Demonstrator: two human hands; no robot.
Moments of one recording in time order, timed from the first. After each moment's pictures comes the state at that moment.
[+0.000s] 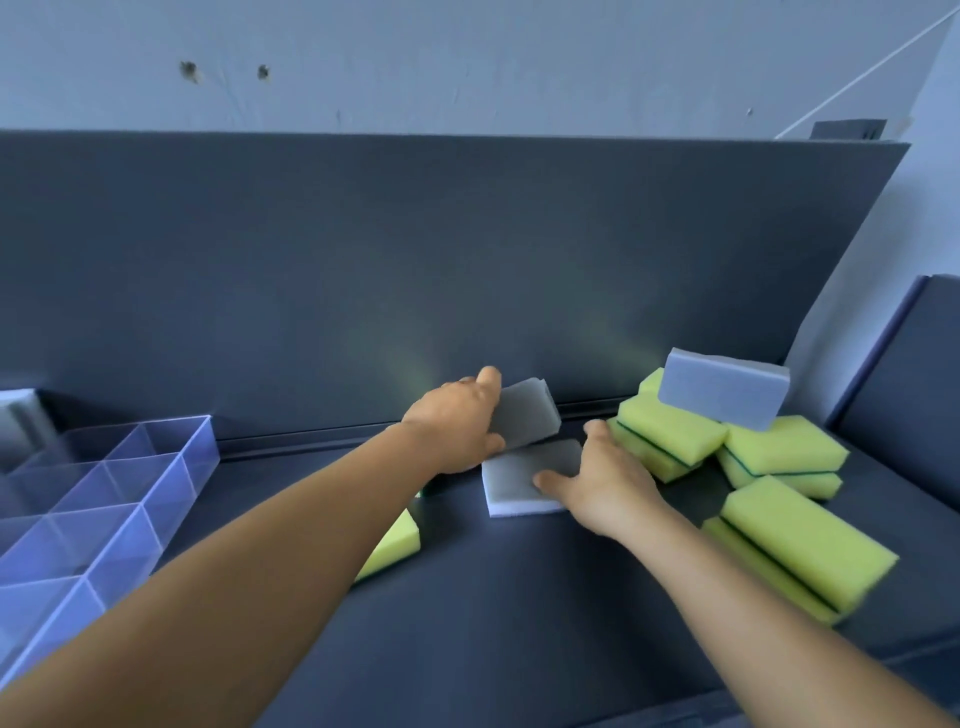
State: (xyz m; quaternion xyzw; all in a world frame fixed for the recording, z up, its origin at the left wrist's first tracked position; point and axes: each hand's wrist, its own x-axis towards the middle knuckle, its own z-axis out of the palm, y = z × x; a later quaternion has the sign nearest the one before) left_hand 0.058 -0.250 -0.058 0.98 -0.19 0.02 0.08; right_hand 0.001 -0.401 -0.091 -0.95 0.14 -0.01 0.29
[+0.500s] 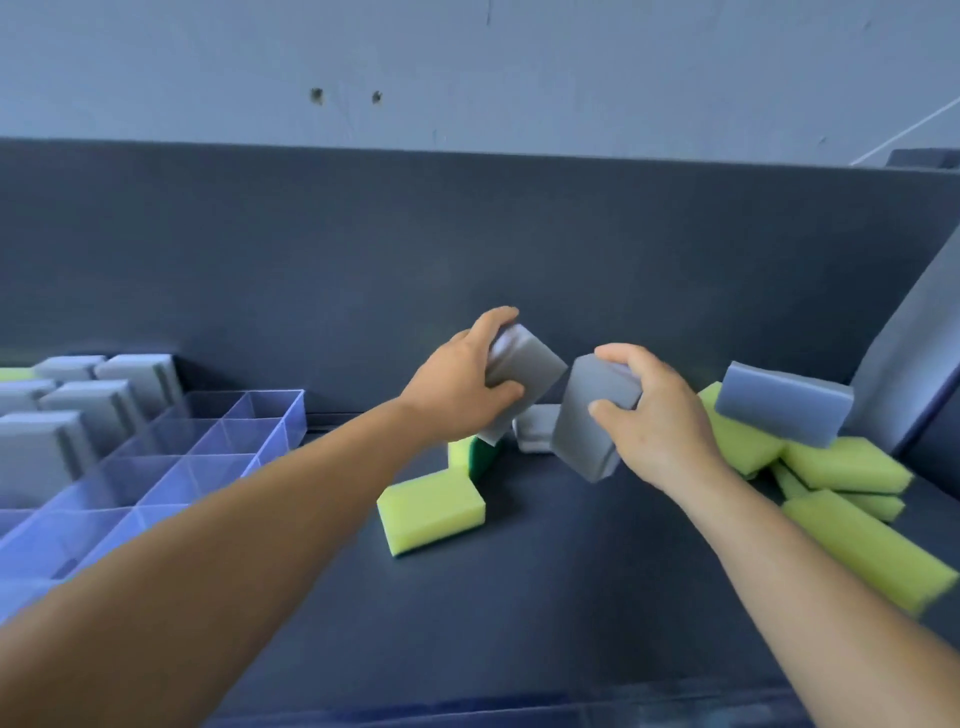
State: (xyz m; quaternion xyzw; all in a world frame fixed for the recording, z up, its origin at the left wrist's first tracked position) left_hand 0.018 -0.186 -0.026 0.92 -0.18 0.13 0.31; right_hand -0.022 -0.378 -0.040 -0.90 -0.02 -0.21 0.38
